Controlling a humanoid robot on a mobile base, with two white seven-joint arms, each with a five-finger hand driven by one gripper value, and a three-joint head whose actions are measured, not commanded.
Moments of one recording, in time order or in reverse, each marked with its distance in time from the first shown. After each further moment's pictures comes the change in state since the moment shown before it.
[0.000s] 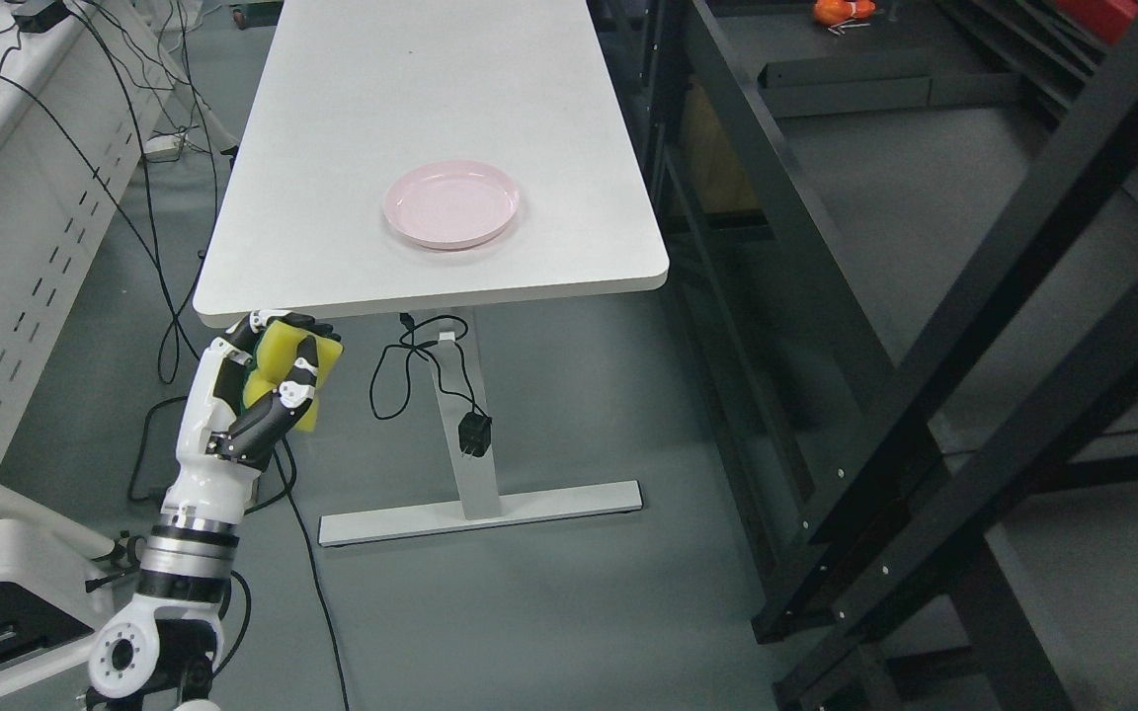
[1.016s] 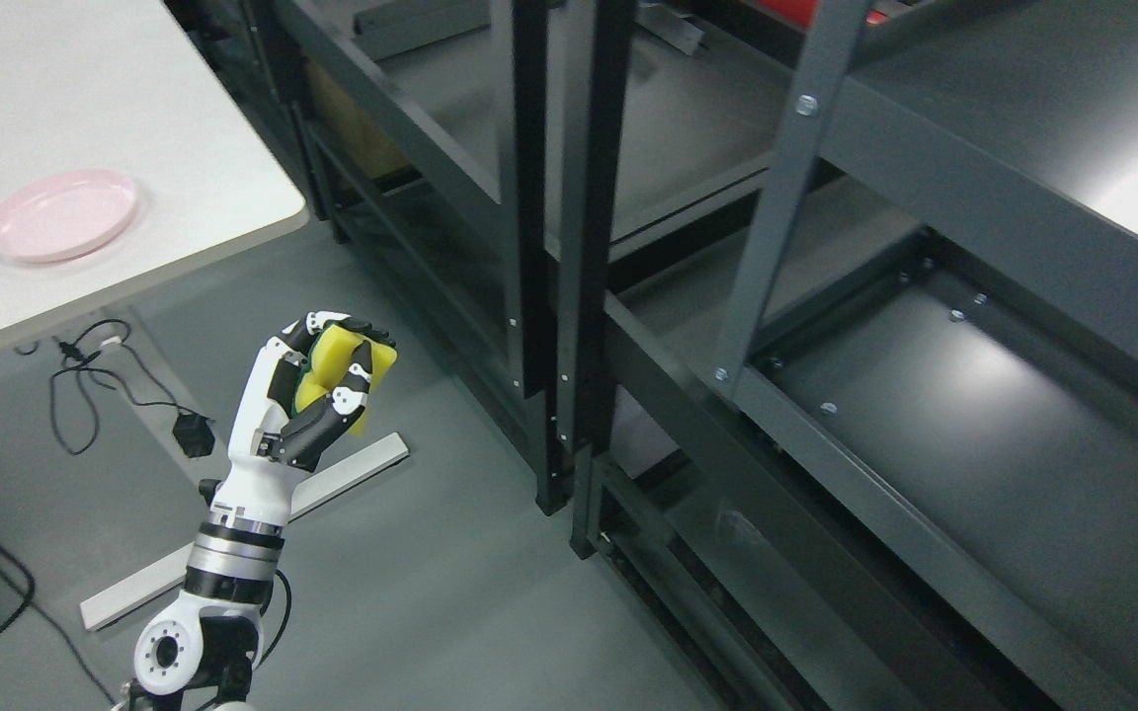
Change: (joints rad) left arm 0.001 -0.004 -0.107 -0.007 -0.001 -0.028 0.003; right arm 0.000 0.000 0.000 0.000 0.000 0.000 0.000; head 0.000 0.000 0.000
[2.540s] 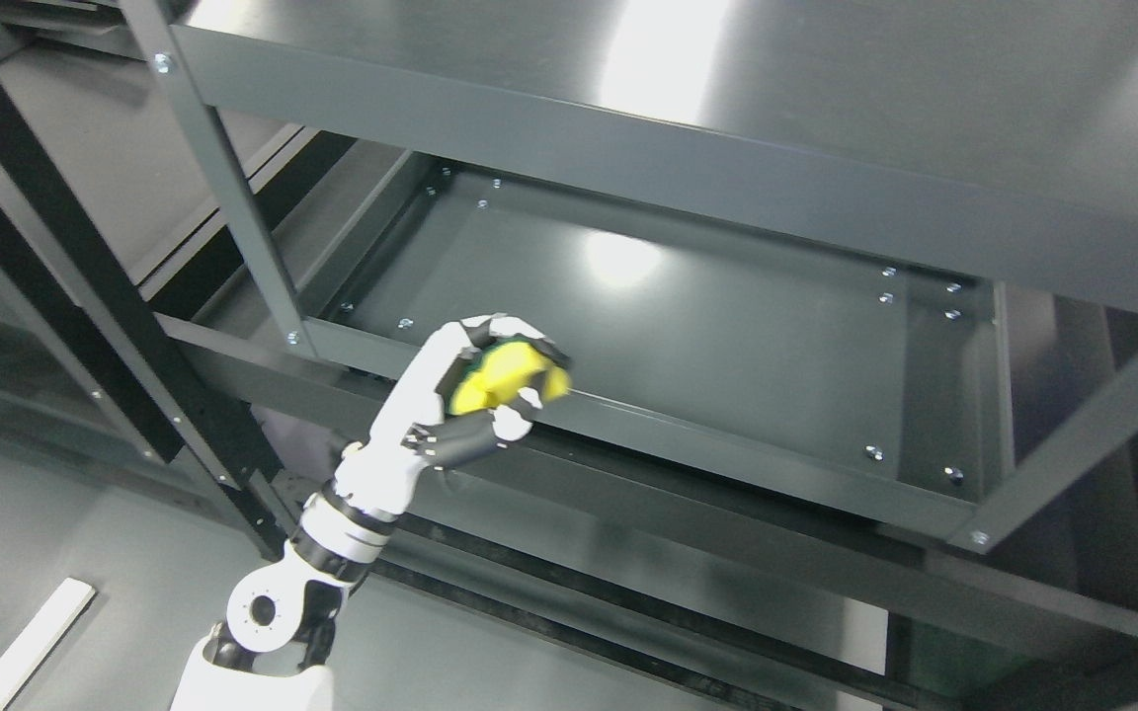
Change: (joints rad) left arm -0.120 -0.001 -0.237 -0.002 -0.226 -0.165 -0.182; right arm -0.001 0.000 0.000 0.000 0.000 0.000 0.000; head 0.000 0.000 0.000
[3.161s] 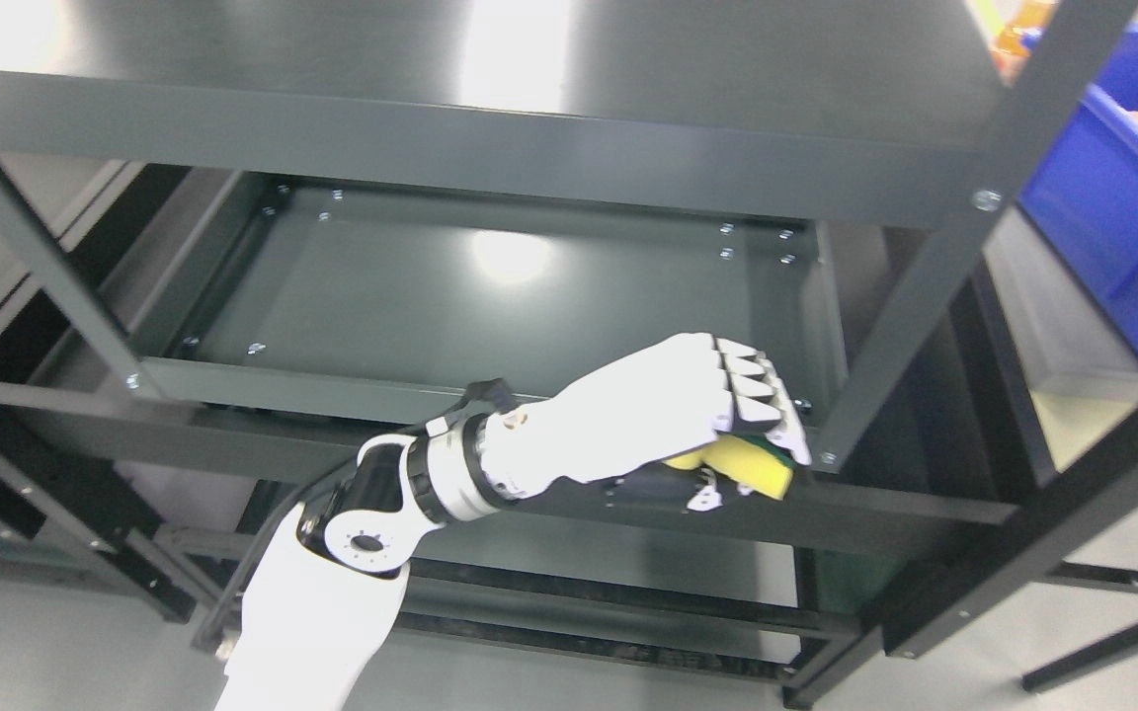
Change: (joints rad) left arm -0.292 0.000 -0.237 -0.002 -0.429 -0.409 -0.052; right arm 0.000 0.000 0.000 0.000 0.000 0.000 0.000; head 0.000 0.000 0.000
